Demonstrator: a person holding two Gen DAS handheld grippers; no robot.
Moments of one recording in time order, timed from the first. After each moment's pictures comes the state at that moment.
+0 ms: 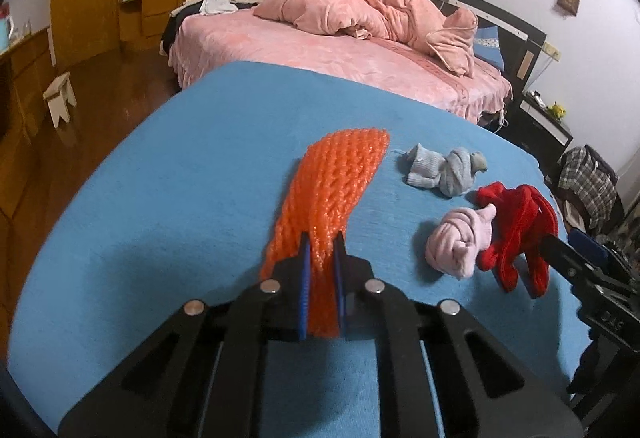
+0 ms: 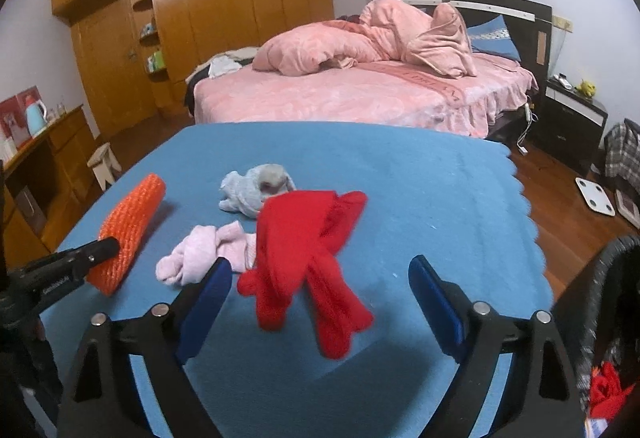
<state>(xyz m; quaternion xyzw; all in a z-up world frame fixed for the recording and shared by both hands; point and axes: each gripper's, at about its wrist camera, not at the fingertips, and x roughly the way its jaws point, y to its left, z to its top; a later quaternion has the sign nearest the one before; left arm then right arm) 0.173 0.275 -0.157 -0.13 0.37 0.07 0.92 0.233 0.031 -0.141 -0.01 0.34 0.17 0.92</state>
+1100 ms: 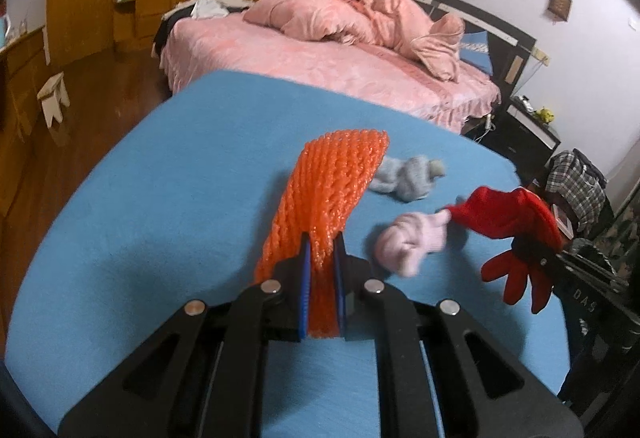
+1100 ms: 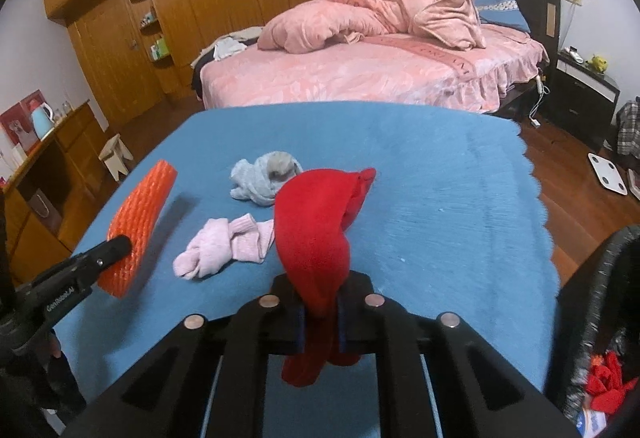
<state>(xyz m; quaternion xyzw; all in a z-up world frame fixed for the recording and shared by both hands) 0.156 0.243 -0.126 -0.13 0.36 0.05 0.92 0.222 0.009 -0.124 0.02 0.38 0.19 0.91</state>
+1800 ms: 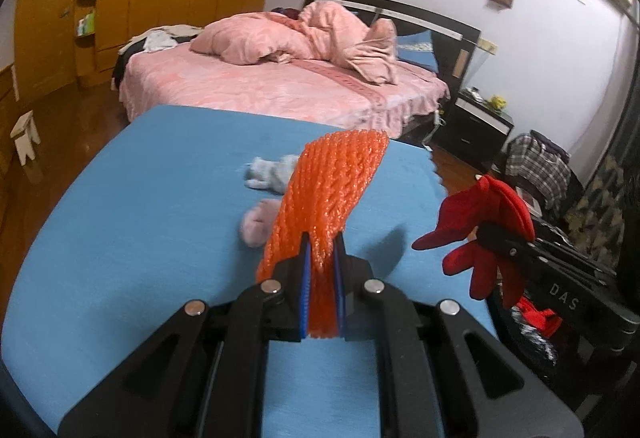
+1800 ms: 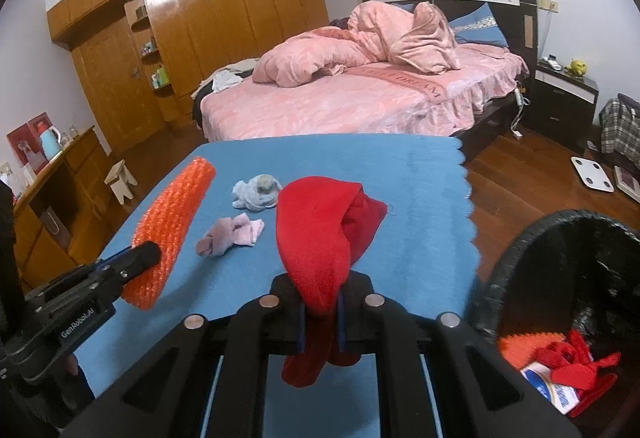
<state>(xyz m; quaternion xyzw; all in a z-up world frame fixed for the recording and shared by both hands) 0.114 0.133 -0.085 -0.10 0.33 -0.02 0.94 0.160 -0.071 -0.082 0.04 0.34 0.18 0.92</state>
